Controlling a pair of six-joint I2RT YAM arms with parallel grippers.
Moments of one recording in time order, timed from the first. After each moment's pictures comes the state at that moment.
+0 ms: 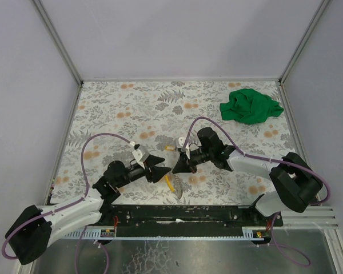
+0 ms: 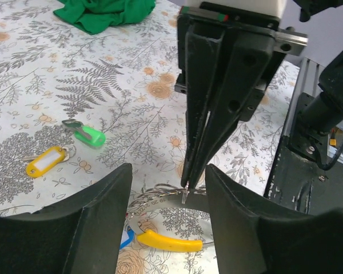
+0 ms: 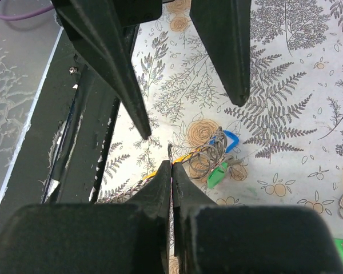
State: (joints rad) left arm -0.76 0.78 0.11 0.66 0.32 -0.23; right arm 0.75 1.47 0.70 0.17 -0.93 -0.32
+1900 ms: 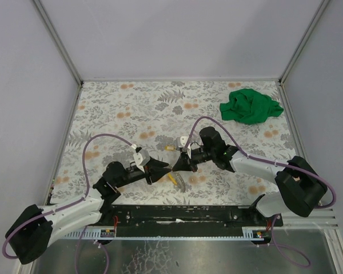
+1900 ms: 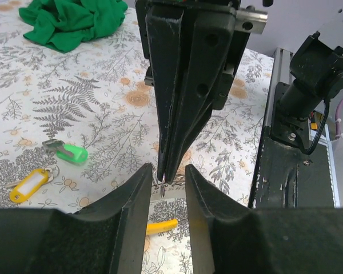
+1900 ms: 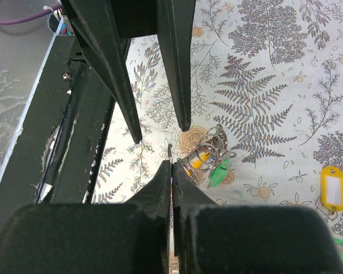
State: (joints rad) left arm -0.76 0.80 0.10 0.73 0.42 -0.19; right arm 0.75 1.42 0.70 0.18 -0.91 -0.33
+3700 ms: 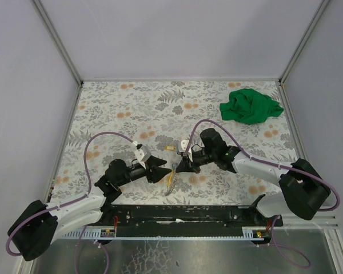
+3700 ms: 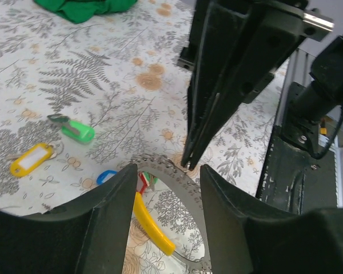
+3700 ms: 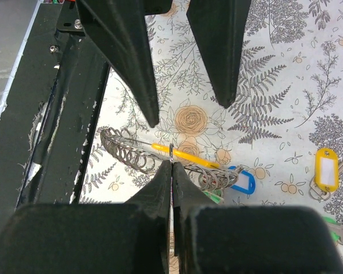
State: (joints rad) left arm -0.72 0.86 0.11 0.71 0.38 -0.25; right arm 0.75 1.39 0.69 0.06 -0.86 -0.45
